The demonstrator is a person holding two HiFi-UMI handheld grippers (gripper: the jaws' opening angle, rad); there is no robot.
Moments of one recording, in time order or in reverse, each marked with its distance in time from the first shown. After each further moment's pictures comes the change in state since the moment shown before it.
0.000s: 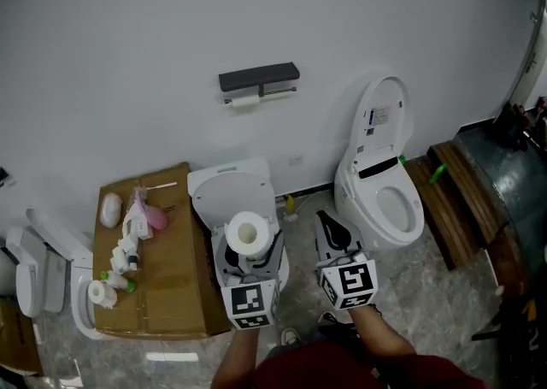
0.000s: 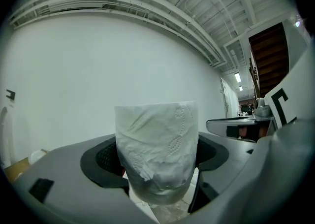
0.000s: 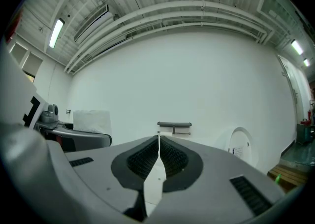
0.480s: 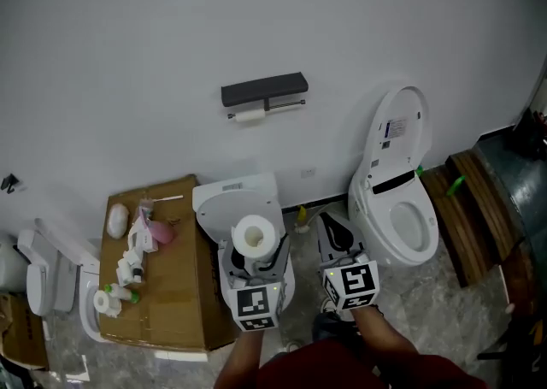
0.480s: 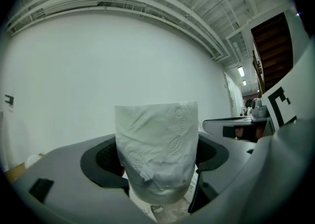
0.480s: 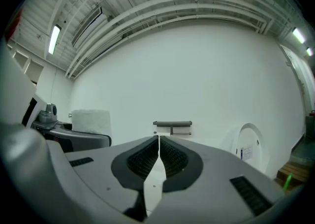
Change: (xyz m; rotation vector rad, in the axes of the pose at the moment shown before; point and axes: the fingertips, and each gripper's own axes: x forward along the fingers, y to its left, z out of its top) left arm 0.095 -0.007 -0.003 0.036 0.014 0.043; right arm 0.081 -0.063 -0.012 0.038 -0.008 0.056
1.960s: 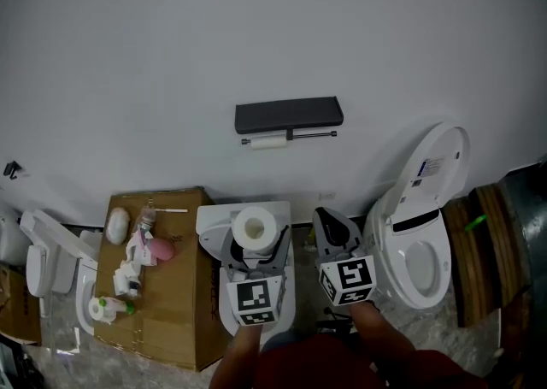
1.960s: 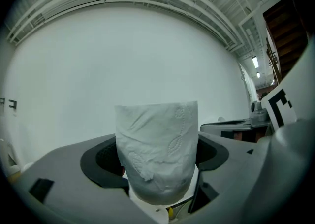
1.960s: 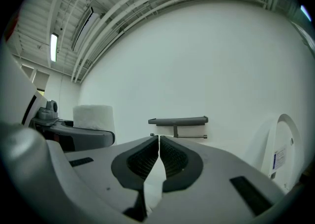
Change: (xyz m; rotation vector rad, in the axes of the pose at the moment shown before) left arm 0.189 0.077 0.008 0.012 0.023 0.135; right arm 0.213 -0.057 -0.011 0.034 0.037 0.149
